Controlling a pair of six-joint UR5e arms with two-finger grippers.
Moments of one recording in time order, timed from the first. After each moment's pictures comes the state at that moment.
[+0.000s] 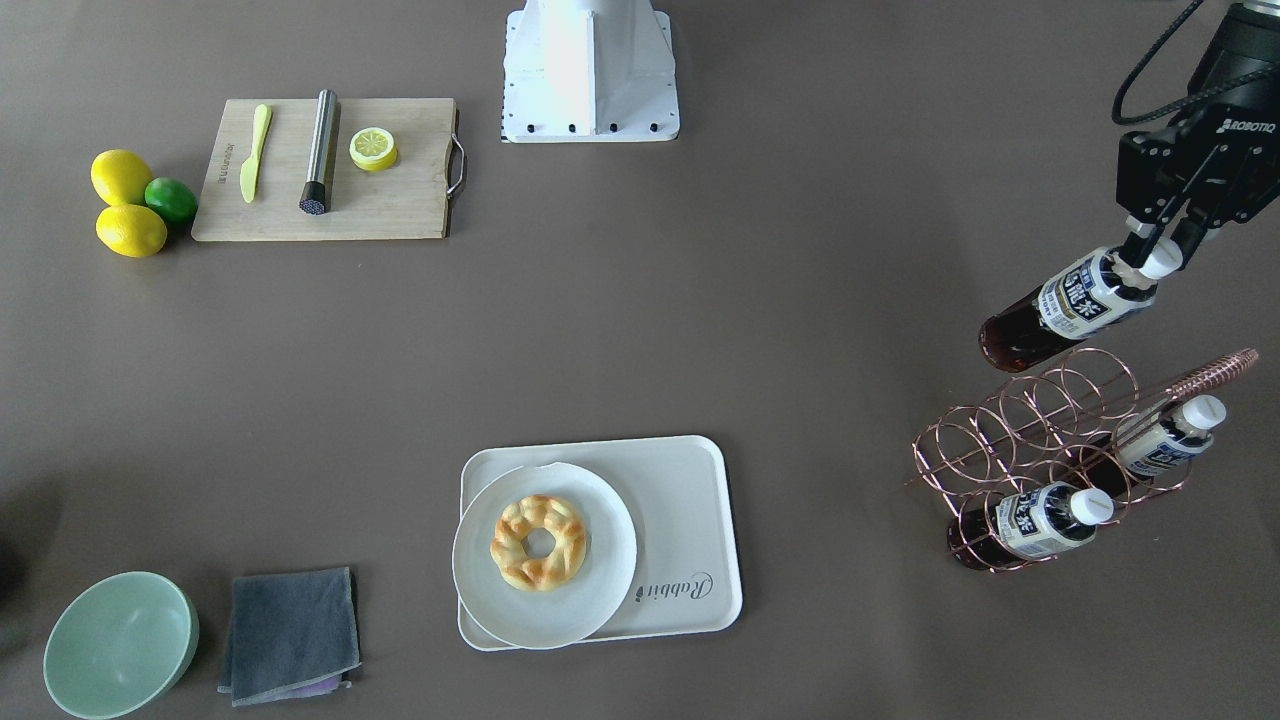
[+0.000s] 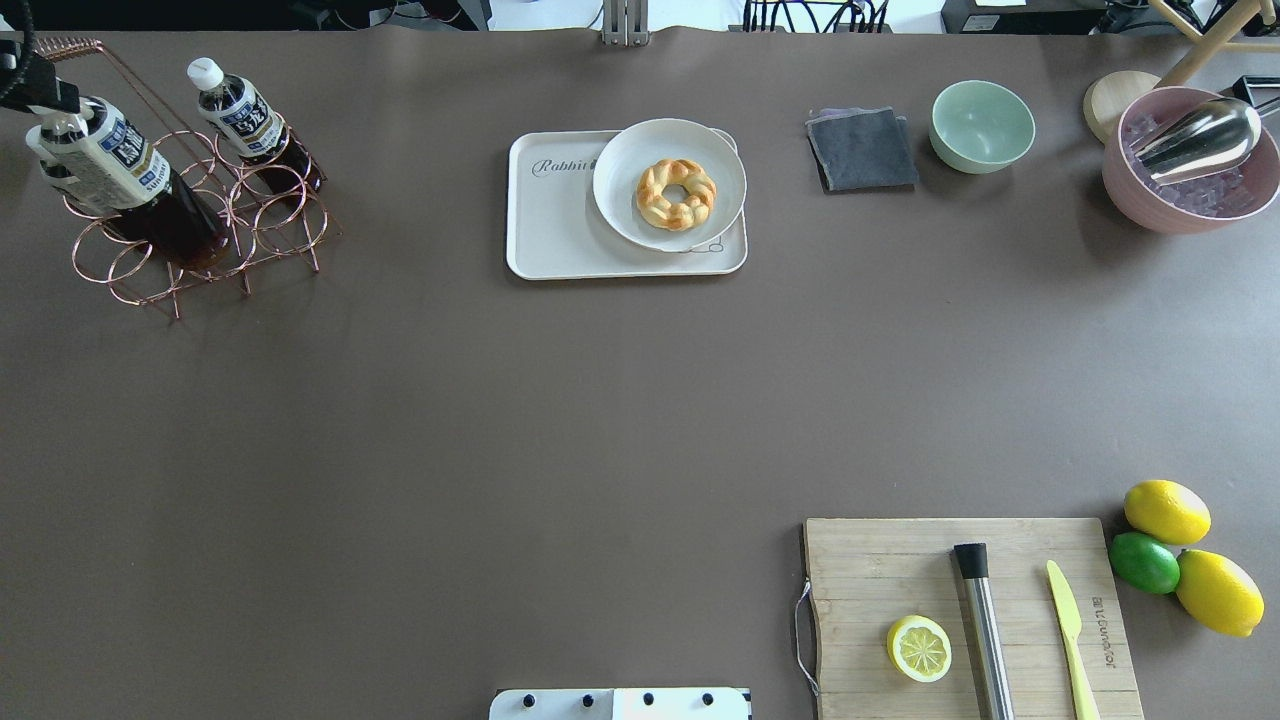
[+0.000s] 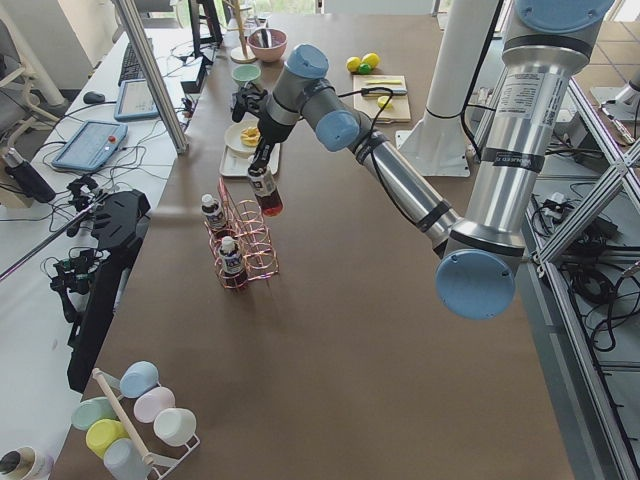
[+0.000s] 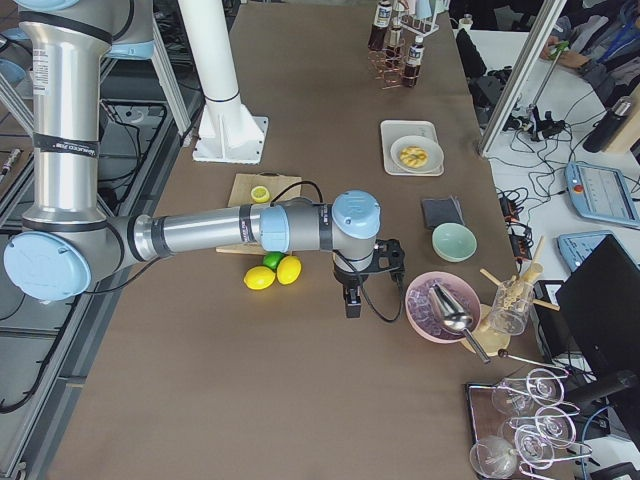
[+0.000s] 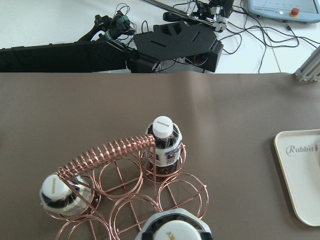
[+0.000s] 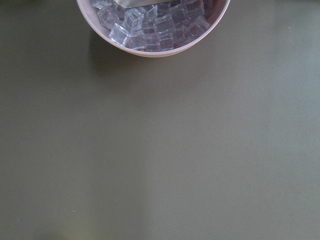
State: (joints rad) left arm -1.18 -1.78 -2.16 -1.67 -2.03 -0.80; right arm 1.54 -1.66 1.84 -1.67 2.36 -0.03
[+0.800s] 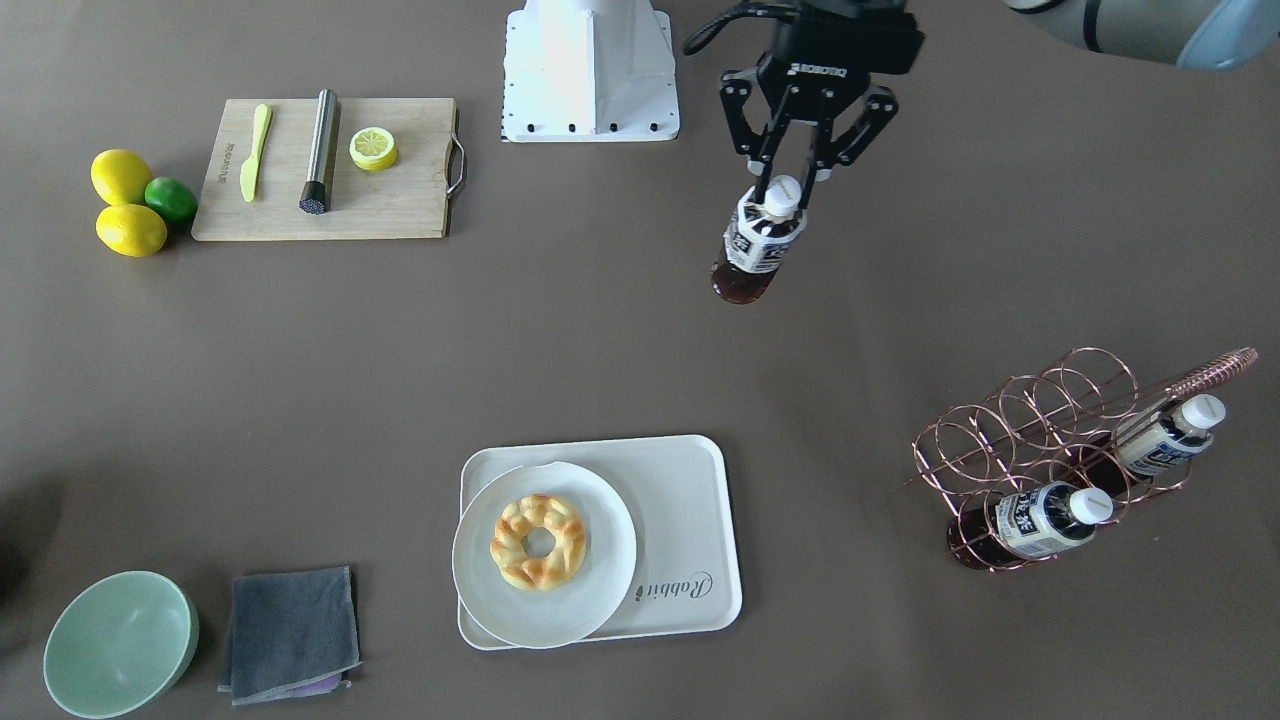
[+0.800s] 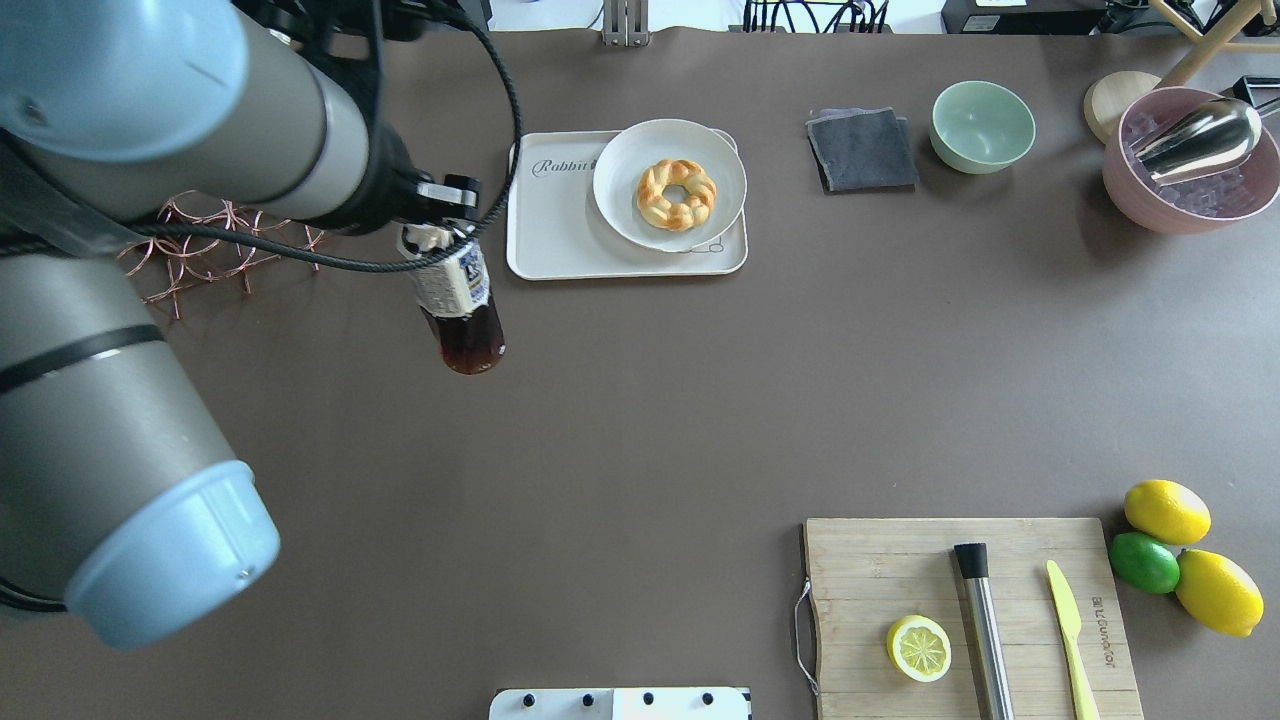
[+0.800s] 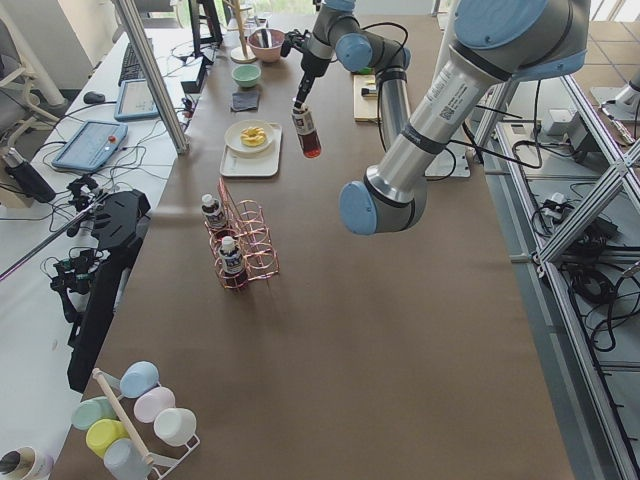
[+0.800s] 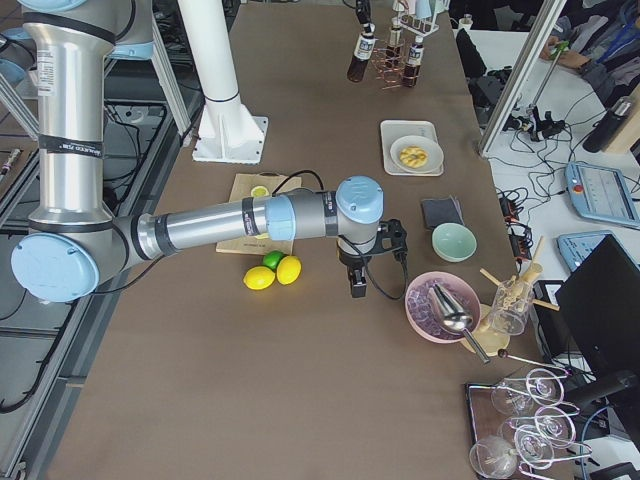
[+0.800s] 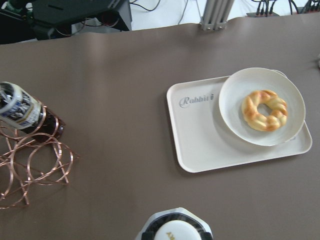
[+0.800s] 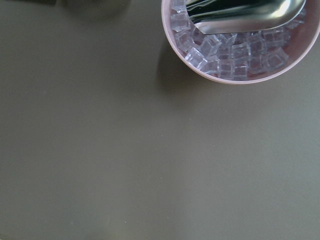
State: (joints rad) left arm -0.70 -2.30 -2.15 -1.18 -1.73 -0.96; right arm 1.49 -1.64 1.88 -1.63 2.44 -0.03
